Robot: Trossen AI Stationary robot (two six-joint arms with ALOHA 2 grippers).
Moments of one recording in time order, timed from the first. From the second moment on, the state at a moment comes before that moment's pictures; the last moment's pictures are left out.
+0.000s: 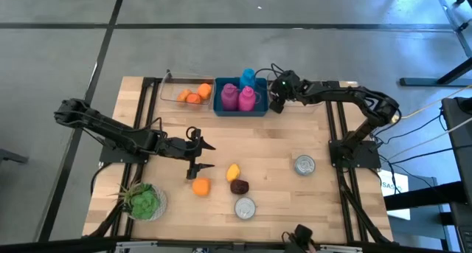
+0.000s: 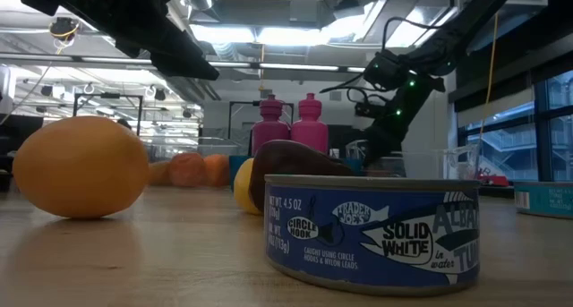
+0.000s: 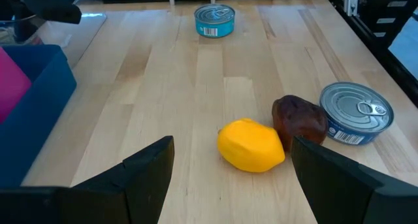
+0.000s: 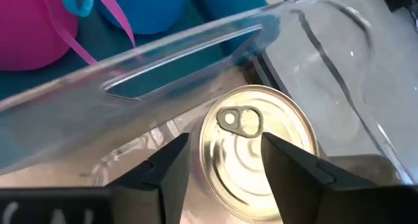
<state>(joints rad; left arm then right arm) -0.23 1.09 0.56 0.11 -0.21 -0.13 -0.65 1.63 0.86 -0.10 0.17 -0.29</state>
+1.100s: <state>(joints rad) -0.23 1.03 0.56 0.05 -0.21 -0.12 -0.11 1.16 0.77 0.01 0.09 0.03</state>
